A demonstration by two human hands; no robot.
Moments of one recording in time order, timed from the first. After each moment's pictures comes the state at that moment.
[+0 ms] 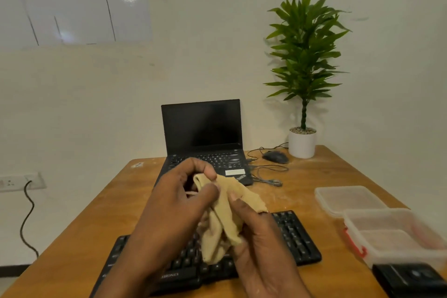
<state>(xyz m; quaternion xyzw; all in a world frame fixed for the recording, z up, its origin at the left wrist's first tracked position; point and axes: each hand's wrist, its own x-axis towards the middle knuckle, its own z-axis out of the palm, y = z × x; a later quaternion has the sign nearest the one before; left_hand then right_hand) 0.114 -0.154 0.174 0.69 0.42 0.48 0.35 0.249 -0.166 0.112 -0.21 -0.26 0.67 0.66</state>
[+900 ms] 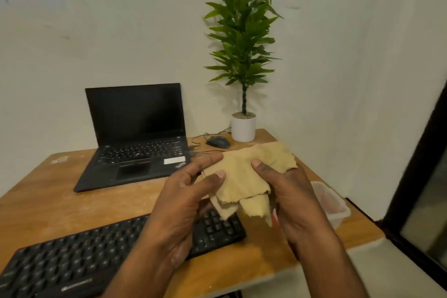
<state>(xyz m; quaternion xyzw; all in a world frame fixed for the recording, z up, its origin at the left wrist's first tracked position) 0.244 -0.143 0.144 0.46 0.30 0.46 0.70 0.410 -0.181 0.136 -0.42 -0.32 0.43 0.74</state>
